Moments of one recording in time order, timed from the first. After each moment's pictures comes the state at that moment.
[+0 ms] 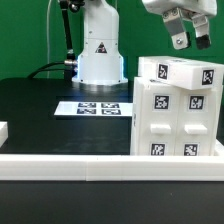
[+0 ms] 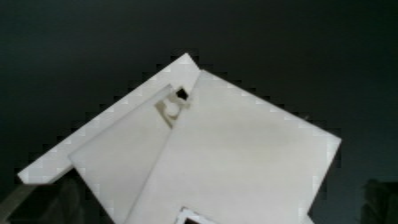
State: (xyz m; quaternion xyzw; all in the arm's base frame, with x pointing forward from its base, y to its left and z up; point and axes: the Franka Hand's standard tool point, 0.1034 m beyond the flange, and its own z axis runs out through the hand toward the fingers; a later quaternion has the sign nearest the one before) arm 0.624 0.091 0.179 -0.45 0.87 0.05 0.18
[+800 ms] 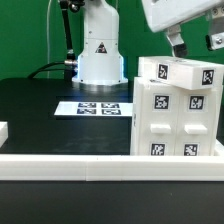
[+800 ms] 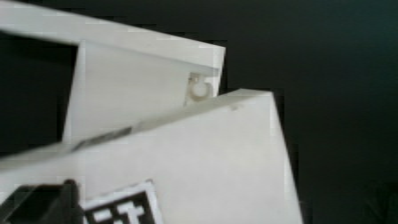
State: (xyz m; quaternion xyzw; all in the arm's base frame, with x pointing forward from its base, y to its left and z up) arm 0.633 0.091 0.177 -0.81 0.56 0.00 0.16
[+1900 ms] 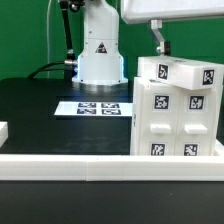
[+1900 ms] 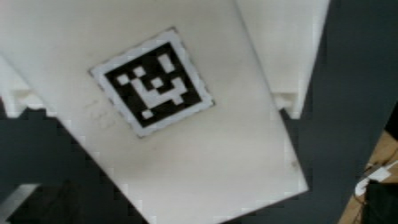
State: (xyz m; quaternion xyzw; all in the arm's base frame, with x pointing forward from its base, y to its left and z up) arm 0.637 0.096 0.178 -0.99 -0.04 -0.11 0.04
